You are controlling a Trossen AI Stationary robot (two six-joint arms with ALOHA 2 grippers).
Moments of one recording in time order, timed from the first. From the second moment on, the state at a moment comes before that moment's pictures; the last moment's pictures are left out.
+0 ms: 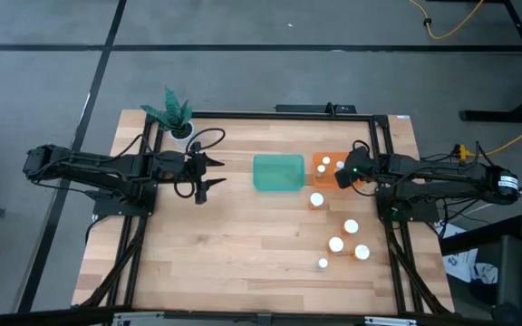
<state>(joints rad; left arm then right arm) 0.02 0.86 0.54 -0.08 -0.23 0.04 -0.32 0.89 0.40 -0.69 0.39 0.74</state>
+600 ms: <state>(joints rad) 0.02 0.86 0.54 -0.08 -0.23 0.03 -0.32 0.89 0.48 -0.82 0.36 0.78</state>
